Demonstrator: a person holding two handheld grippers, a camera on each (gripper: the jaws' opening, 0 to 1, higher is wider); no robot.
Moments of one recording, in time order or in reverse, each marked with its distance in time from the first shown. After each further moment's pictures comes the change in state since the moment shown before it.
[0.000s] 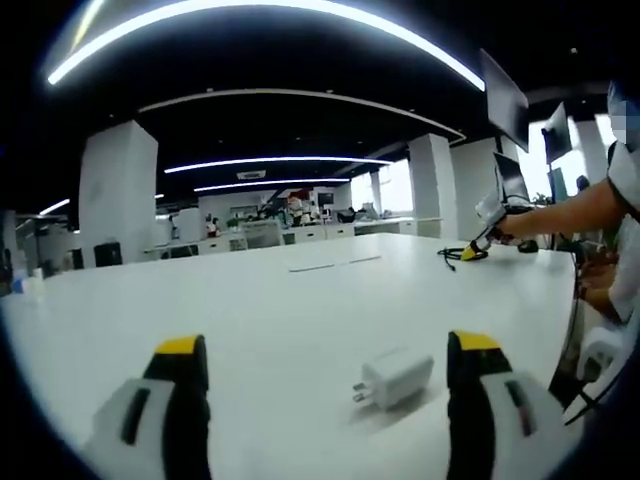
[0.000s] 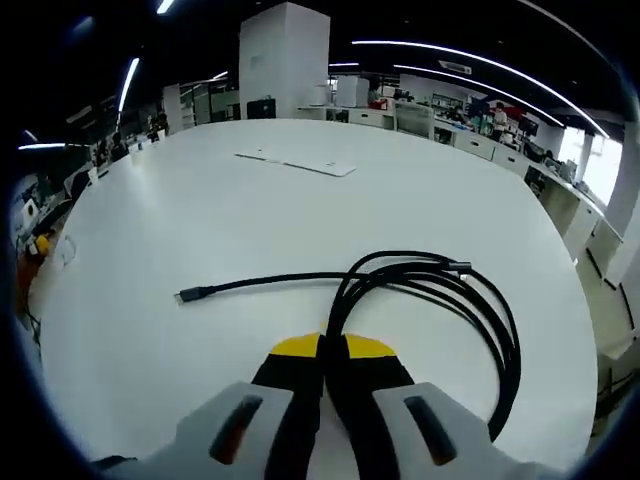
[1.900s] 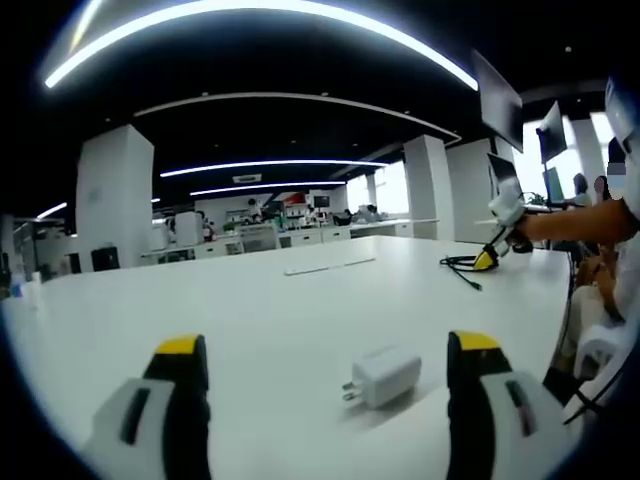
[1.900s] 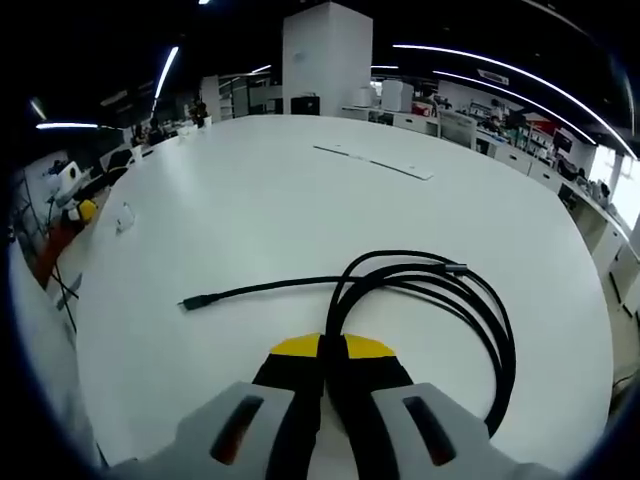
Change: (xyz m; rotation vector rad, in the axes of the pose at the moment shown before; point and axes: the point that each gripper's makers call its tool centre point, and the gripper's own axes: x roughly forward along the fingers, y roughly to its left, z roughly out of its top) left arm -0.006 -0.005 0.003 0.010 -0.016 -0.015; right arm -0.024 0.072 -0.013 -0.074 -0.007 0.146
